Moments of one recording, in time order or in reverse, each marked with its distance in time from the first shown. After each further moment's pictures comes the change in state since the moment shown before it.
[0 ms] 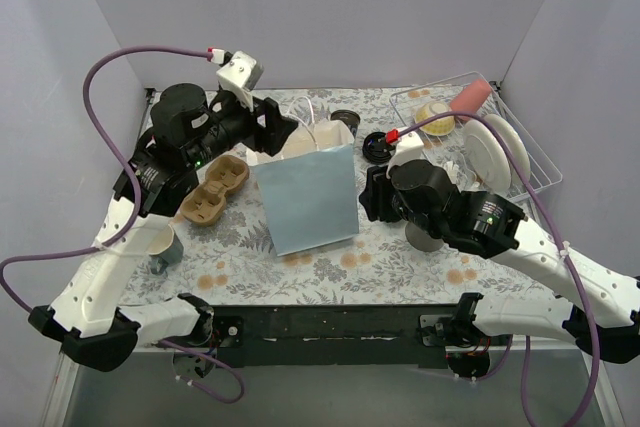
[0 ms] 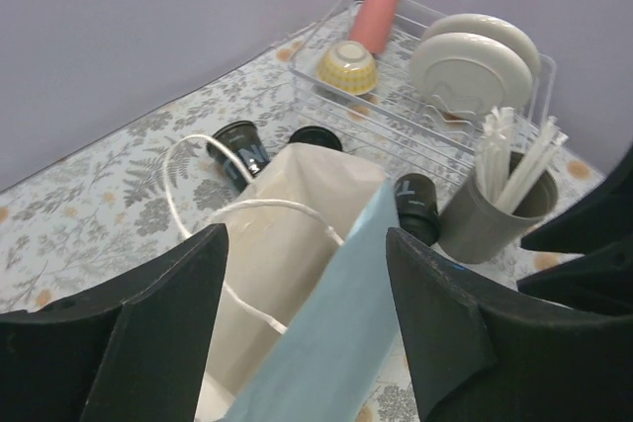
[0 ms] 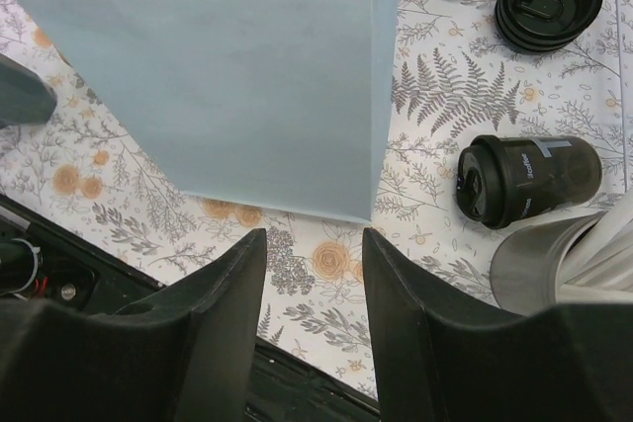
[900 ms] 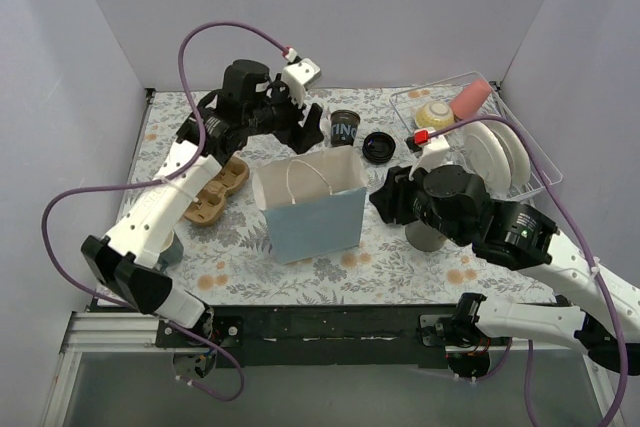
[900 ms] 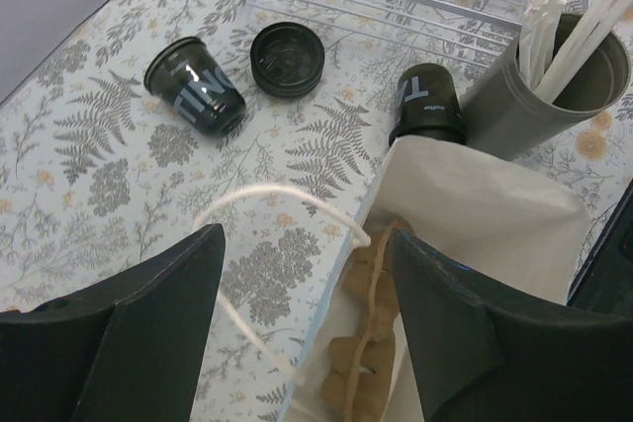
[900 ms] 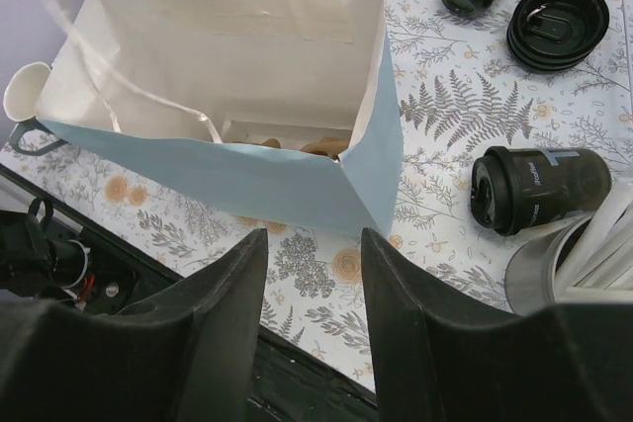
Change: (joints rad) left arm 0.010 0.291 0.094 -0.135 0.106 0.168; right arm 0.000 -0.110 -0.012 0.018 -0.027 0.010
